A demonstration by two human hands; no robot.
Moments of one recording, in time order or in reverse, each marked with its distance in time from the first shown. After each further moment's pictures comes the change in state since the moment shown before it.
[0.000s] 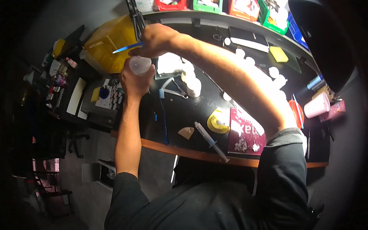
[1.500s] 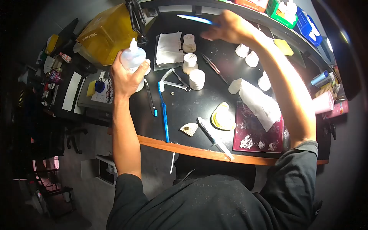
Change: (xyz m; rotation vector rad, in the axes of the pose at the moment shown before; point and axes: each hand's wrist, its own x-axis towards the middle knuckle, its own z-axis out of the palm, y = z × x) left_hand 0.000 -0.018 -0.020 -0.278 -0.222 -0.073; right_hand -0.101 0.095 -0.048 -0.111 -0.019 0.435
